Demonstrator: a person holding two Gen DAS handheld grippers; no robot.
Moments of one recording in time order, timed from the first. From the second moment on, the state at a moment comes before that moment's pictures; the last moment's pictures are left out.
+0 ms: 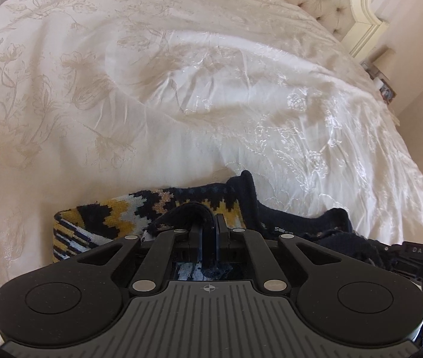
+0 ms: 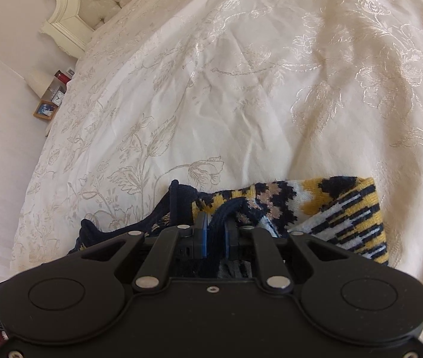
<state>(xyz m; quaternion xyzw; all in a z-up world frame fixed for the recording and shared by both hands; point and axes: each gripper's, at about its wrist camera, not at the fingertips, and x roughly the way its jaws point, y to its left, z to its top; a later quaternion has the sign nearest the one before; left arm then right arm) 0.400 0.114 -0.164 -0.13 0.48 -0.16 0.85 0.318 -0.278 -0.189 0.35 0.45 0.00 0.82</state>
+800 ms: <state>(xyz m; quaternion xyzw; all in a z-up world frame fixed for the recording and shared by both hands) 0.369 0.083 -0.137 -0.03 0.48 -0.19 0.86 0.309 -0.228 -0.144 0.22 0.44 0.06 0.87</state>
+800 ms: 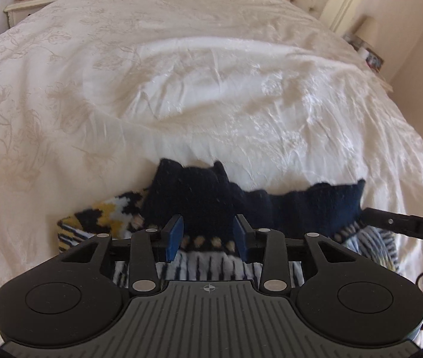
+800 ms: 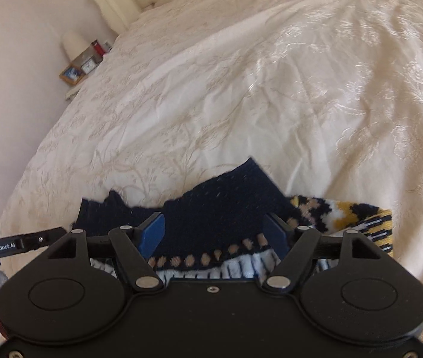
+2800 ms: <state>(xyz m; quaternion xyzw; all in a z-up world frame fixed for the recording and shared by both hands) 0.302 0.007 -0.166 0.07 0.53 -0.19 0.82 0.202 -0.277 -0.153 0.20 0.50 0.00 0.84</state>
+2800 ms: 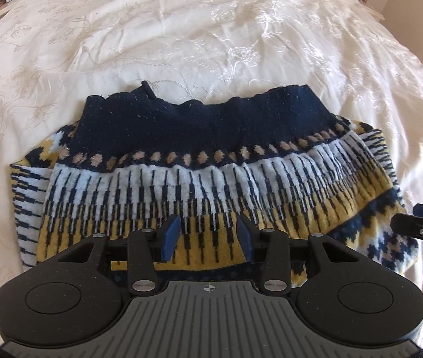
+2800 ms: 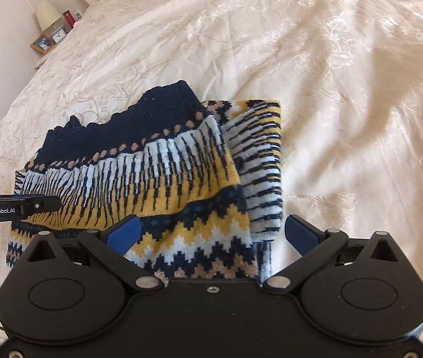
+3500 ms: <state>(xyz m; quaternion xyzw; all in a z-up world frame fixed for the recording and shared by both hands) 0.319 -0.007 -0.210 0.08 0.57 -0.13 0.81 0.223 -0.330 -0.220 0.38 0.52 0.09 0.76</state>
